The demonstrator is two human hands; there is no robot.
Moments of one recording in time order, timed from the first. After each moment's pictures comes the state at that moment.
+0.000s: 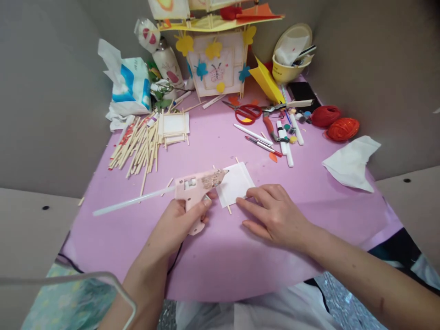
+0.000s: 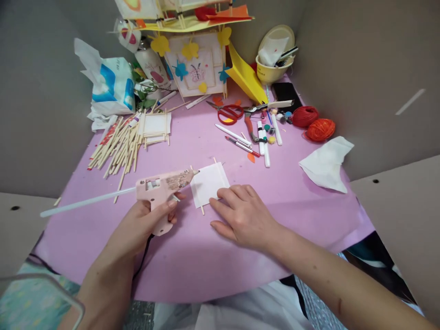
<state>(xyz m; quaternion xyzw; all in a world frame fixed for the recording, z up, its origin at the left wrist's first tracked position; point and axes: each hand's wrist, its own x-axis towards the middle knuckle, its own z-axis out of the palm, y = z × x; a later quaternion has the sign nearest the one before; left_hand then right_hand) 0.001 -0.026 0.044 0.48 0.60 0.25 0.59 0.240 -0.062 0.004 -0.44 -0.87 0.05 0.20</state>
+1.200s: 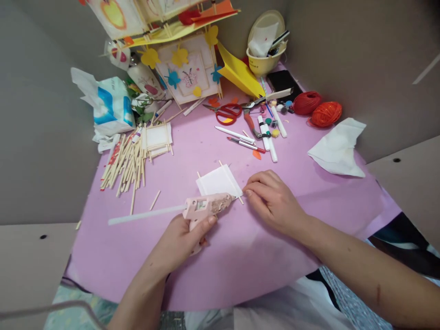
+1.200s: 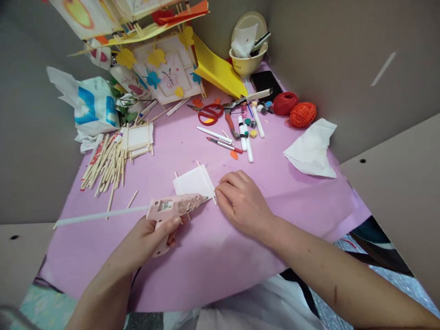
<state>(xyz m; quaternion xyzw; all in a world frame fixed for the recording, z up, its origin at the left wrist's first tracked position) 0.020 -0.031 0.042 0.57 0.61 0.03 0.56 0.263 -0.052 -0.003 -0.53 -0.73 0.16 0.40</state>
